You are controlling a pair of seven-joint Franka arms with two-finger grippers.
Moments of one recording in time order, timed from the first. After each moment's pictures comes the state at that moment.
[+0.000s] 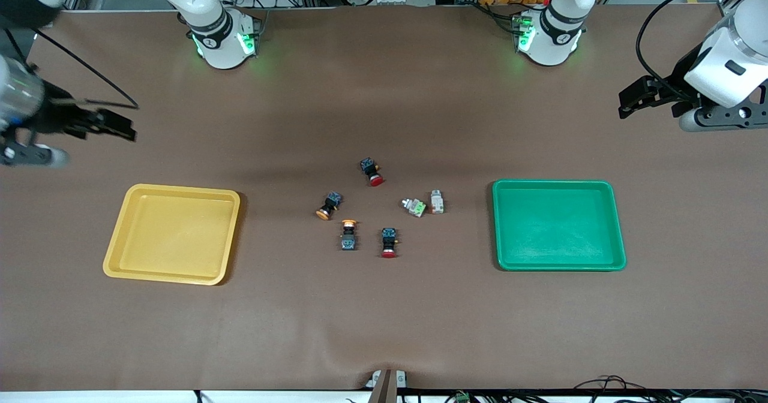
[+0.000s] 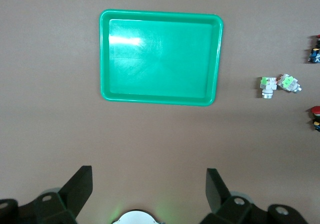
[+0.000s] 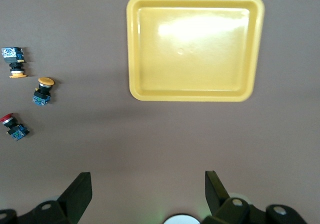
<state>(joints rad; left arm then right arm) -0.08 -0.05 -0.06 -1.62 -0.02 1.51 -0.17 -0.03 0.10 0.10 -1.55 0.03 1.48 0.12</state>
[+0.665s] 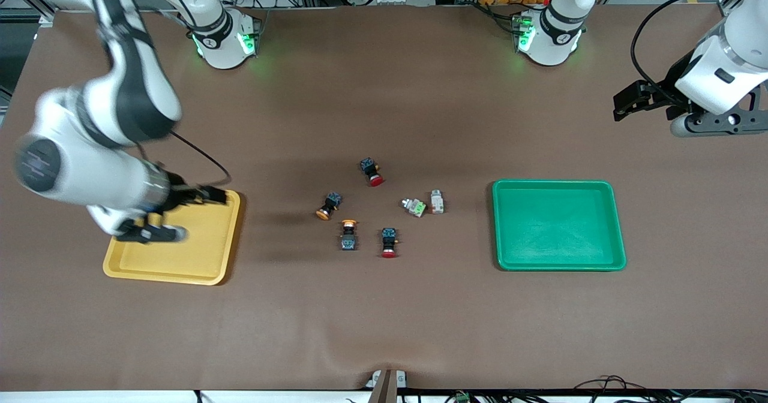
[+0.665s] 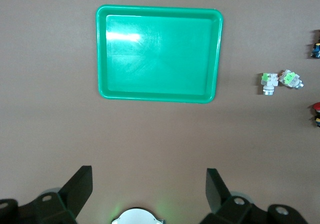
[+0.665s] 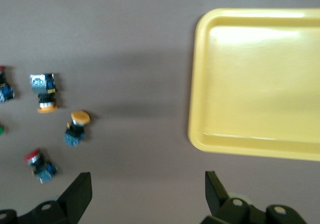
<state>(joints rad) -0.09 -0.03 -0.06 -1.62 -0.02 1.50 -0.17 0.11 0.42 0.11 -1.56 0.13 1.82 0.23</state>
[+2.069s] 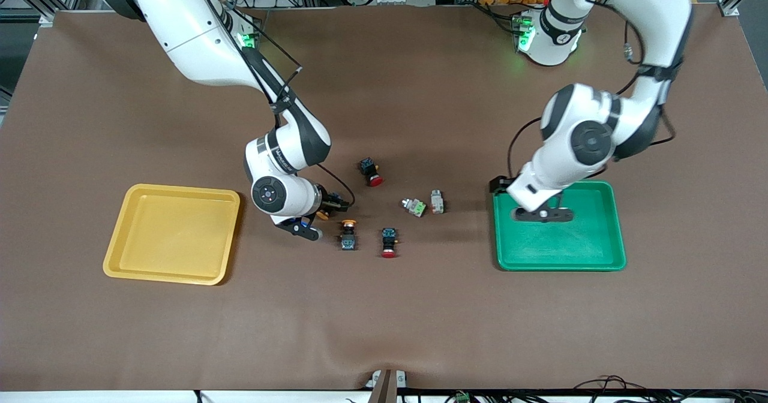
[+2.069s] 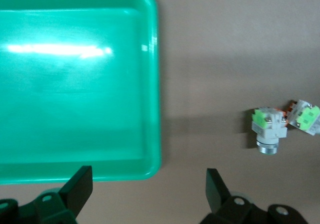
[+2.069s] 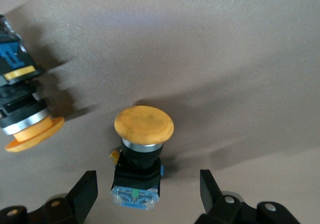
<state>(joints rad) -0.20 0.36 -0.20 -1.94 -0.02 2.25 -0.32 0.41 0.72 0.11 -1.65 0.25 2.18 0.71</state>
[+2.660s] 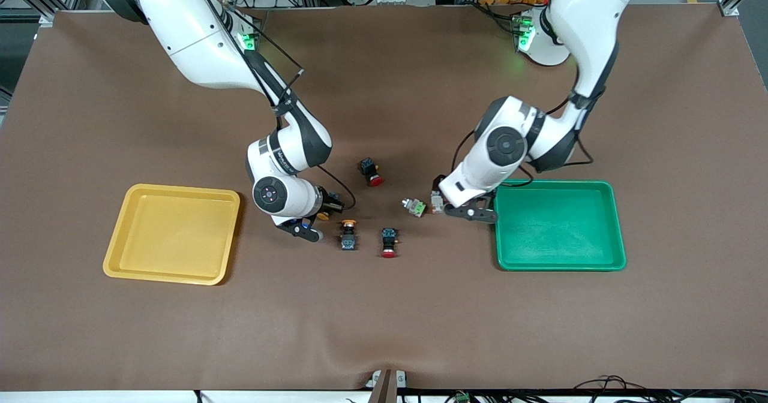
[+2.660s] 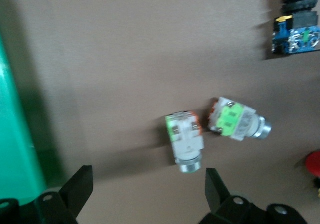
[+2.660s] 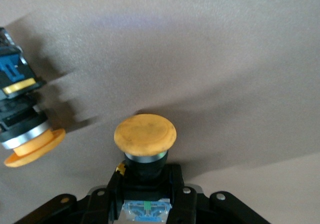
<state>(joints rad) -0.38 0.54 -0.20 -1.83 -0.01 2.36 -0.40 0.41 0.74 0.11 -1.65 0.25 2.22 0.71</state>
